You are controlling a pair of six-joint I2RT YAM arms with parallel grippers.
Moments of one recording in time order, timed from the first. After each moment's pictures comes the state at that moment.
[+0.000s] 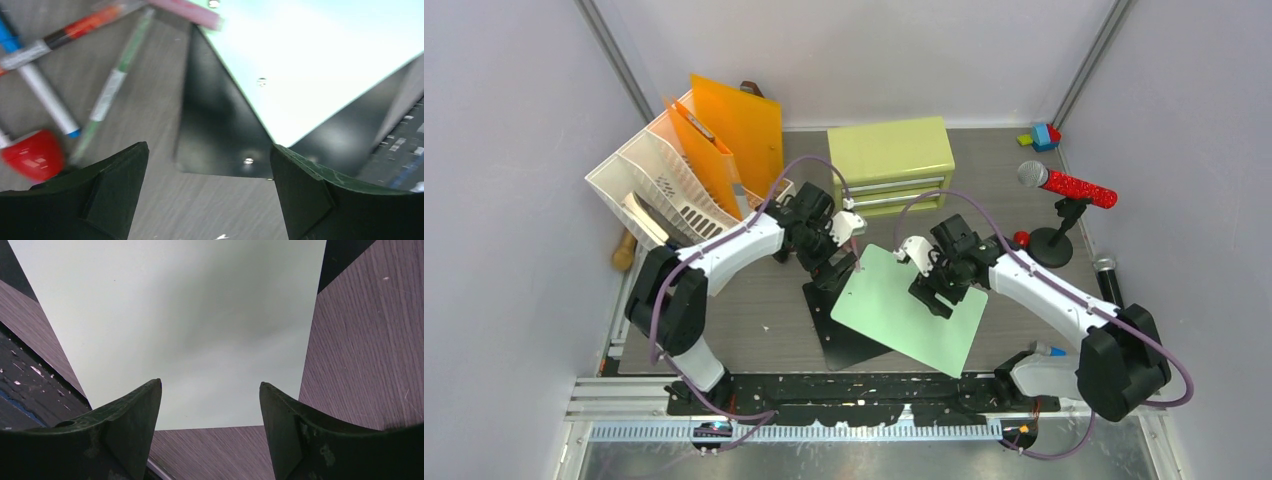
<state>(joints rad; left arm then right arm) -0.61 1.65 1.19 -0.69 0.26 0.37 0.52 1.25 0.82 -0.78 -0.16 -0.48</state>
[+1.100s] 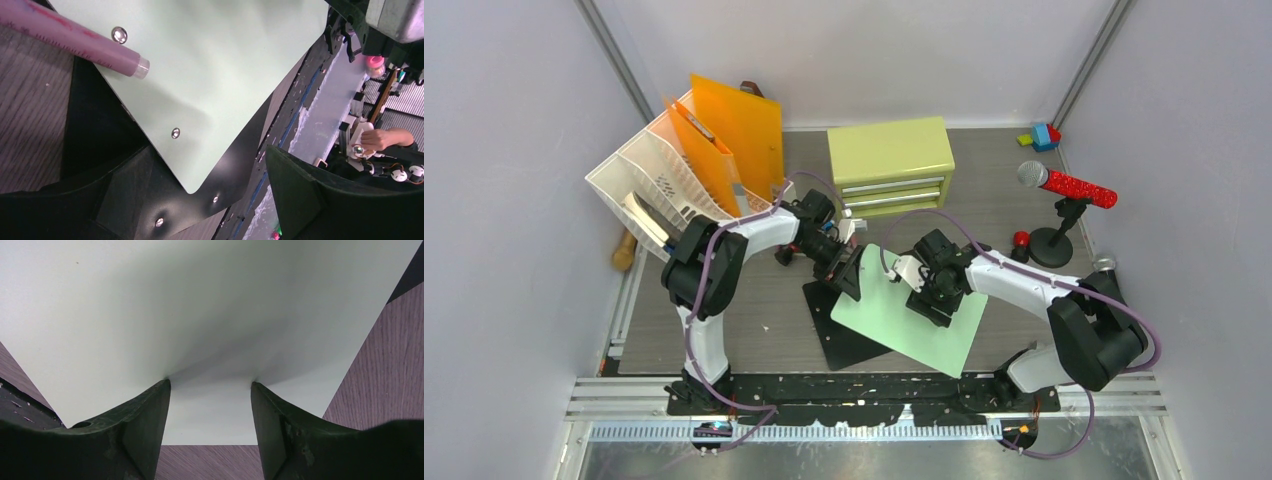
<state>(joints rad) -0.55 1.92 1.22 -0.64 0.84 0.06 0.59 1.42 0.75 -0.69 -0.07 -0.52</state>
